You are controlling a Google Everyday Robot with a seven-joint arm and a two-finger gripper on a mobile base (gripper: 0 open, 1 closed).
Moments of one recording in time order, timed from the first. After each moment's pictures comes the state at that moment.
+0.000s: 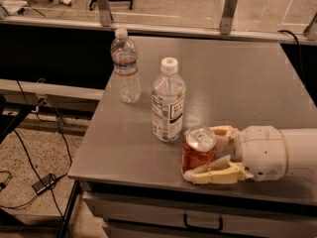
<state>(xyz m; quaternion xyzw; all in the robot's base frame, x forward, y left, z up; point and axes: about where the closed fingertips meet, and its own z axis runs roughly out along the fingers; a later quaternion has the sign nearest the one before) 0.373 -0.075 0.864 -0.53 0.57 0.39 0.49</state>
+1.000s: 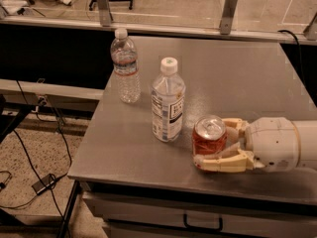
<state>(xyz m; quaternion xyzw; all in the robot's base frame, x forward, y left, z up) 0.388 -0.096 0.875 -0.52 0.59 0.38 0.49</state>
